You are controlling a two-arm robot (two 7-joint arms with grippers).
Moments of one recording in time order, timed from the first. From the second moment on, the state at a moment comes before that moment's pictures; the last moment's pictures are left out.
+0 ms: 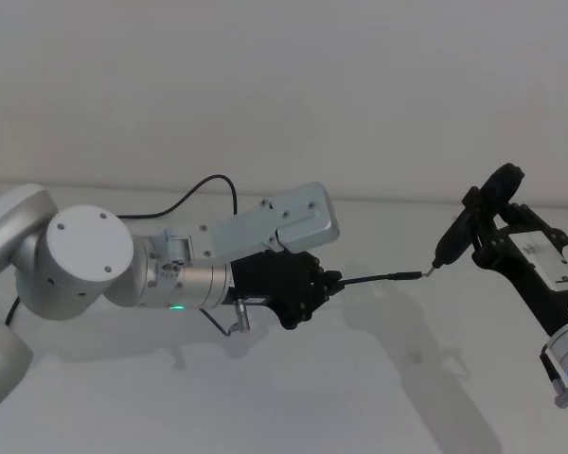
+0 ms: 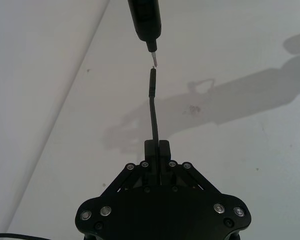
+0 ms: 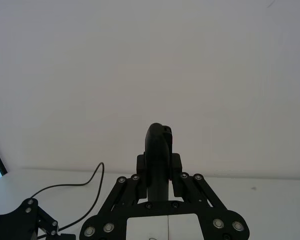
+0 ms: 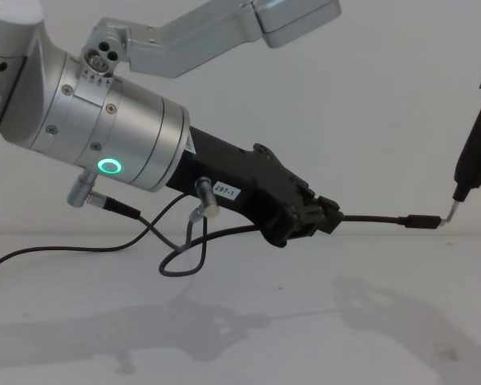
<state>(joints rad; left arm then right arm) -0.64 0.45 0.71 -1.63 -0.07 0.34 -0.77 -0.06 0.32 -0.13 -1.96 0.52 0.12 0.11</state>
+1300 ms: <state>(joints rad) -0.64 0.45 0.71 -1.63 -0.07 0.34 -0.77 -0.05 0.32 -0.12 -1.93 0.52 0.13 0.14</state>
